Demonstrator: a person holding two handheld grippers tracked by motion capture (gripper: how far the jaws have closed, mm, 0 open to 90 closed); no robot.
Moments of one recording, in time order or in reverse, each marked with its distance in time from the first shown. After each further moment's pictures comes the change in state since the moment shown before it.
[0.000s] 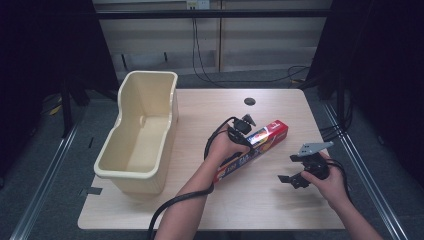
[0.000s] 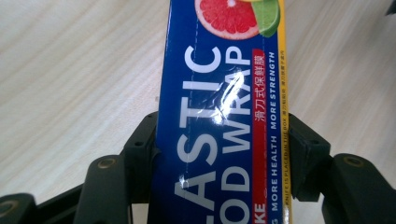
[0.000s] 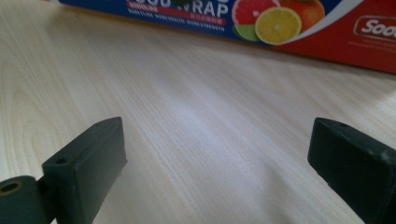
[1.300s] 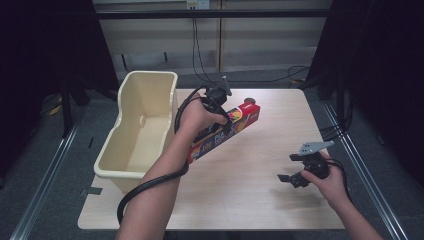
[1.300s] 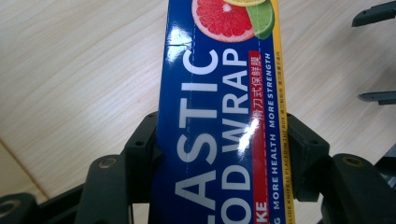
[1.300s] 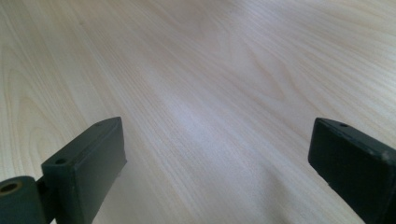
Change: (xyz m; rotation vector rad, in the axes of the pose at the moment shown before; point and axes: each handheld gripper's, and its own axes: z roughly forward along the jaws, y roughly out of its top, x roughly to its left) left arm 0.014 0.005 -0.139 0.107 0.104 -0.203; right arm 0.000 0.003 -0.001 -0.019 0.005 0.006
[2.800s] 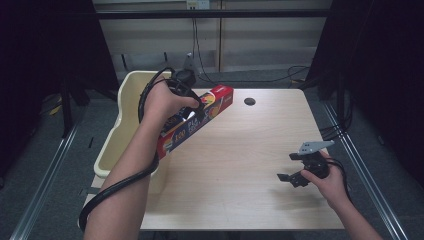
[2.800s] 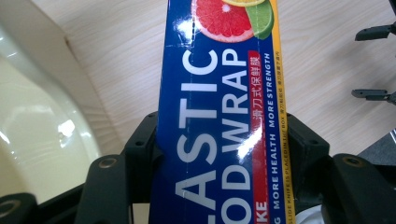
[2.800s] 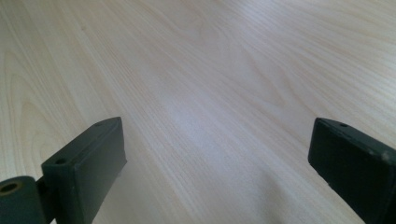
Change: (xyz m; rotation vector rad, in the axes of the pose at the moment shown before) left arm 0.030 -0.034 -0.091 -0.028 0.054 -0.145; right arm 0.002 0.003 -0.001 -0.010 -0.002 -0.003
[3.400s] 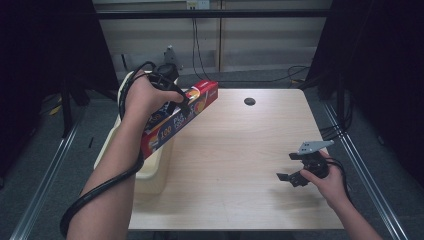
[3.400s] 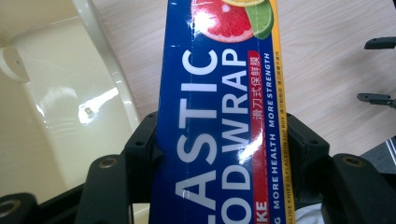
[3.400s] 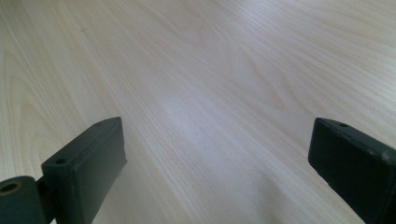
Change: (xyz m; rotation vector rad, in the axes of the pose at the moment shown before) left arm 0.020 -0.015 -0.031 -0.013 0.022 -0.094; right arm 0.000 0.001 0.000 0.001 -0.002 0.000
